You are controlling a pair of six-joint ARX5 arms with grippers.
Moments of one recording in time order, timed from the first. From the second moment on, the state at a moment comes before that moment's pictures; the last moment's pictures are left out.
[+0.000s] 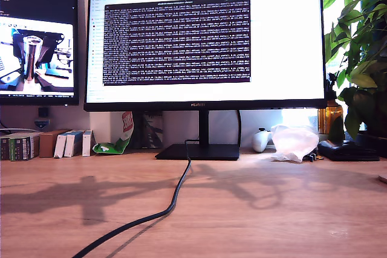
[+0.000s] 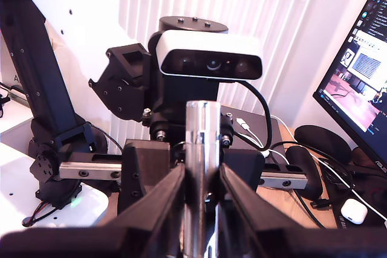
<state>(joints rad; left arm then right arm) -0.23 1.02 0.56 0.61 0.91 -0.06 0.70 1.79 1.70 -0.34 -1.14 -0.70</state>
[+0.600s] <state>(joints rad) -0.23 1.02 0.56 0.62 0.89 -0.07 0.69 1.79 1.70 -0.34 -1.13 -0.69</state>
